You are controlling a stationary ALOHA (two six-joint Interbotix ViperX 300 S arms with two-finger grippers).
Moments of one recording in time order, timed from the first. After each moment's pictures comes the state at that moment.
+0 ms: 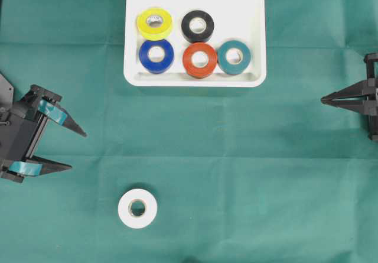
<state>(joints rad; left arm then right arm) -0.33 -0.69 1.12 -0.03 0.23 0.14 -0.01 -1.18 1.57 -0.07 -0.10 0.06</state>
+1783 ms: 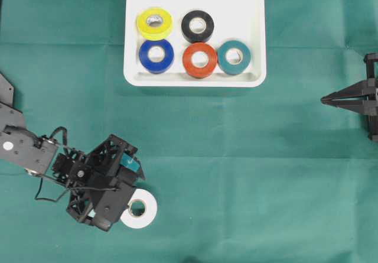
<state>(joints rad) -0.42 -0.02 0.74 -0.03 0.15 0.14 -0.01 -1.18 1.57 -0.07 -0.10 0.06</state>
